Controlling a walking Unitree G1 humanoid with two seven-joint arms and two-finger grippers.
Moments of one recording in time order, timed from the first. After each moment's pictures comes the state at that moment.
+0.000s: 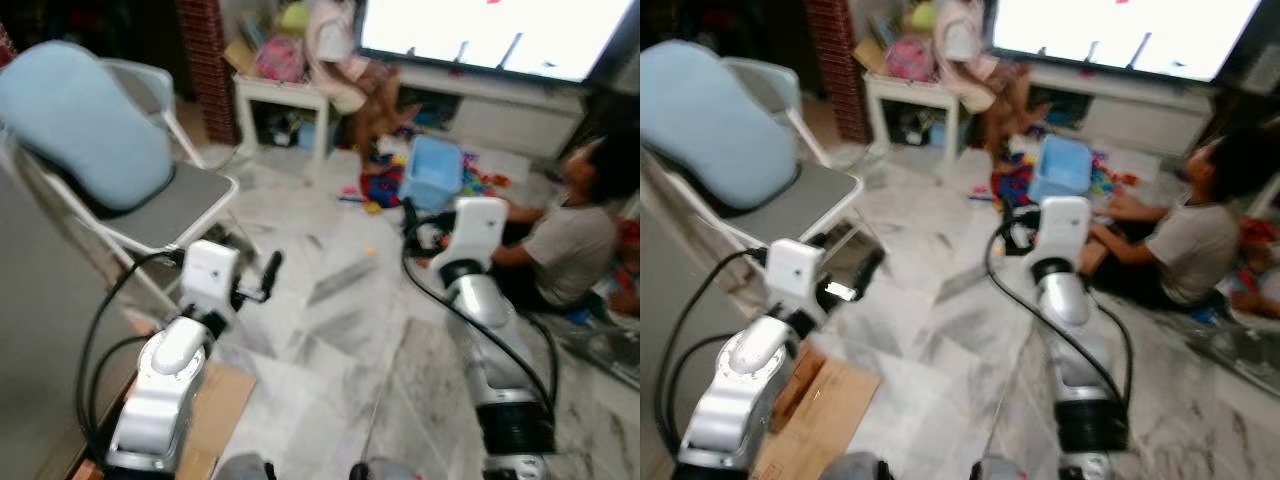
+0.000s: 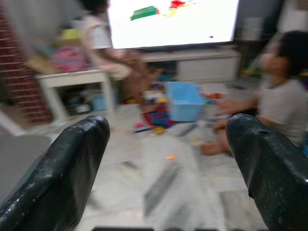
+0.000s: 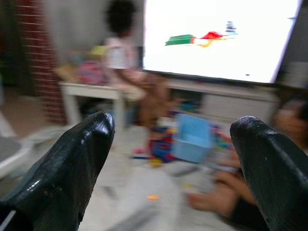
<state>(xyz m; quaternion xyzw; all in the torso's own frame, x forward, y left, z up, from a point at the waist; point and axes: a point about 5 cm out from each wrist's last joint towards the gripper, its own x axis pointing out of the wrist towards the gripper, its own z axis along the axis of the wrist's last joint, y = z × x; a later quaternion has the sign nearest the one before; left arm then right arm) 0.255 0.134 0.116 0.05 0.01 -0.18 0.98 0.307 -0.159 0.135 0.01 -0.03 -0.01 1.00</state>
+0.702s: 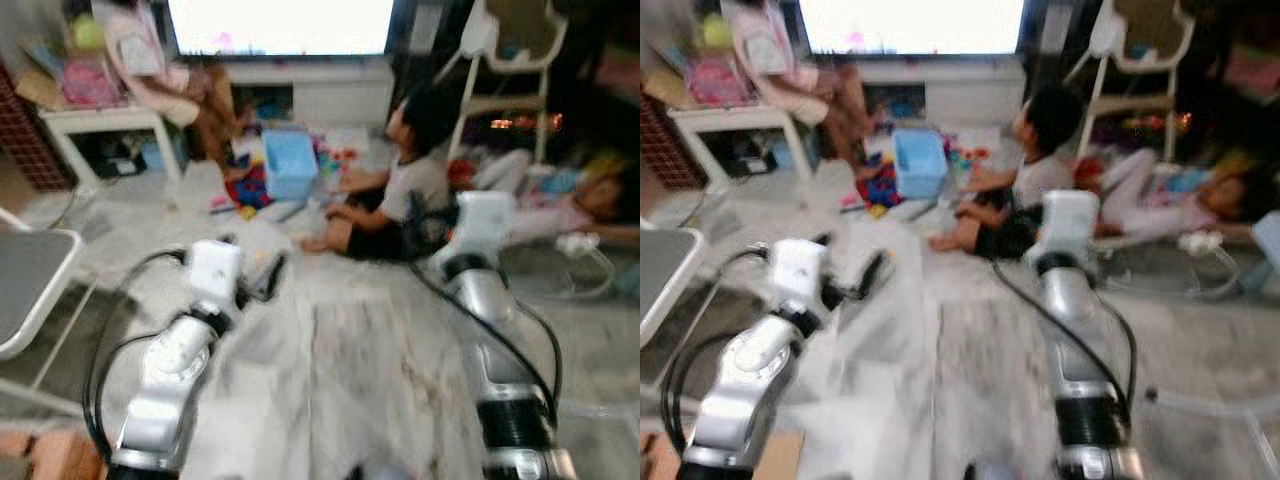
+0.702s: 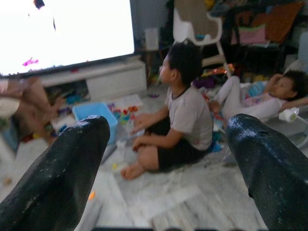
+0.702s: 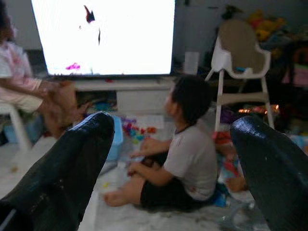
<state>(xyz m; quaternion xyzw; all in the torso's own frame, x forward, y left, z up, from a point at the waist) 0.255 0.127 0.117 0.04 0.01 -0.20 0.98 0.309 -0.160 0.132 0.01 -0.03 -0.01 1.00</state>
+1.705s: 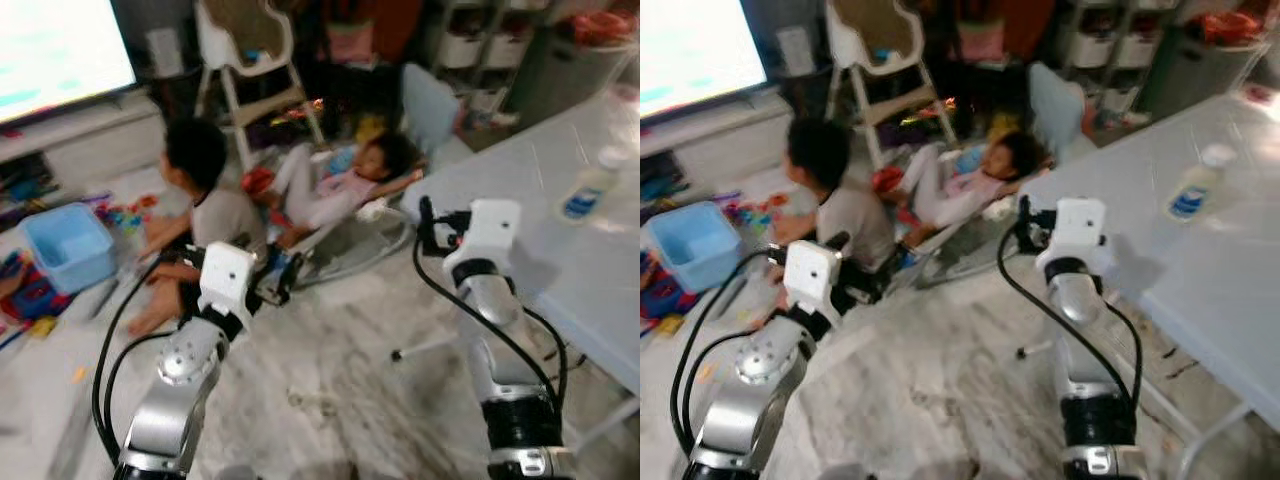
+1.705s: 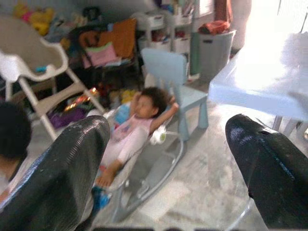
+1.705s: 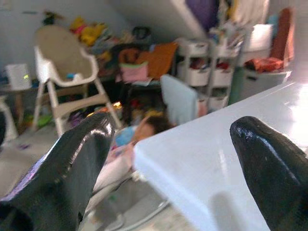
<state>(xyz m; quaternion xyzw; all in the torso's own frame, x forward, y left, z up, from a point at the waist) 0.257 0.124 0.120 0.04 -0.01 -0.20 0.98 0.313 -0.163 0.135 0.00 -0.04 -0.02 1.00</state>
